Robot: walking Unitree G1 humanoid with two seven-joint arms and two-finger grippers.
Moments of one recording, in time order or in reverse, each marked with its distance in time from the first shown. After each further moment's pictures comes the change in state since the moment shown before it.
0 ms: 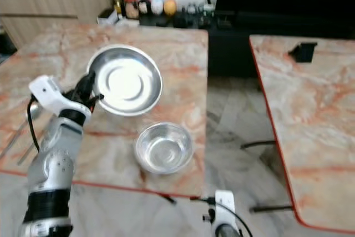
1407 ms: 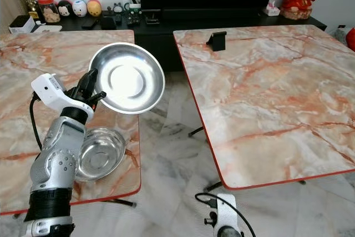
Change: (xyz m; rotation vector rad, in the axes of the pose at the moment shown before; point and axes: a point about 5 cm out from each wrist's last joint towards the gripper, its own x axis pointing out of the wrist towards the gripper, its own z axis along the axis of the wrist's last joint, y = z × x) left arm 0.003 0.005 0.011 0.029 -0.035 0.004; right arm -0.001 0.007 -0.005 -0.002 0.026 0.039
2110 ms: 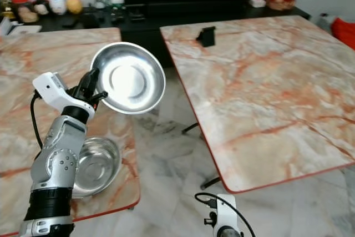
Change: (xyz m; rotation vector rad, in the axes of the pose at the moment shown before) left arm -0.002 0.000 -0.005 0.030 0.023 -0.007; right arm 0.001 0.001 0.003 0.005 -0.009 -0.002
